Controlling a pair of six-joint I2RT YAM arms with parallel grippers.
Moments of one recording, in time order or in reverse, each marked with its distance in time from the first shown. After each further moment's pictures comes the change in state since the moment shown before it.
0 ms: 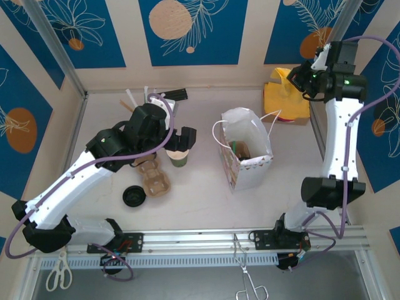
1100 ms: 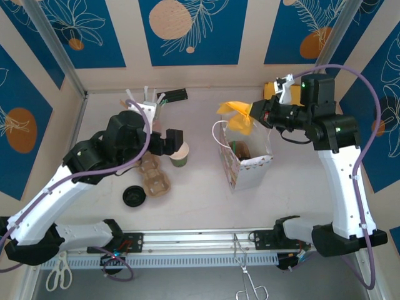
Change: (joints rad) left arm 0.002 -0.159 -0.064 0.002 -0.050 -0.003; right arm 0.372 -0.401 -0.354 0.008 -0.199 0.170
